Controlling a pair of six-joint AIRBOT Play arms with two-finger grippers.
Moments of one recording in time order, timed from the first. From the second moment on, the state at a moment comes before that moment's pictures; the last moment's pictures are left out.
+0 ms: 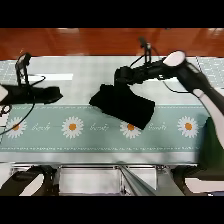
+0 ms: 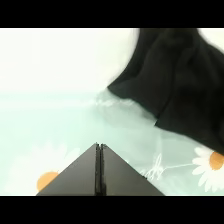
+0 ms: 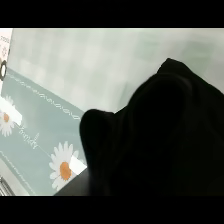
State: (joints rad) left arm -0.05 -0.89 0.85 1.15 -1.02 -1.57; right arm 0.32 -1.57 1.39 -0.64 0.96 1.33
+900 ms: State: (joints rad) left arm 0.15 -0.84 0.83 1.07 -0.86 -1.56; right arm 0.07 -1.59 1.47 -0.60 1.31 1.30
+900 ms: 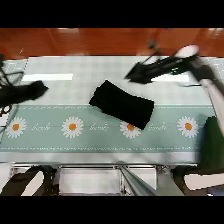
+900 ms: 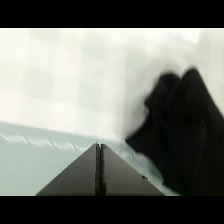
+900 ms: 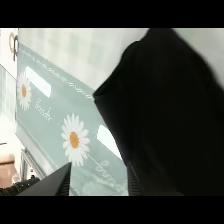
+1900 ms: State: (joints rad) left arm -0.04 -0.73 0.64 0.97 -0.84 -1.54; right arm -0.27 -1.29 0.53 -0.50 1.00 1.16
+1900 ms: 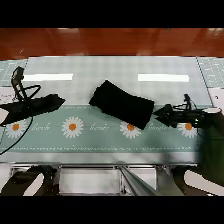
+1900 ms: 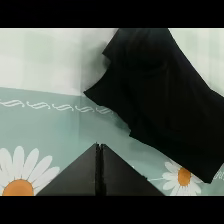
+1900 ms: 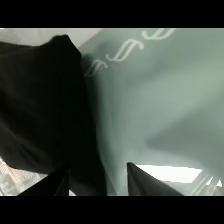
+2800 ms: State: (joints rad) left arm -0.06 -0.74 0.63 0.97 -0.74 -1.54; right arm 0.15 -1.51 1.57 -0.82 1.19 1.39
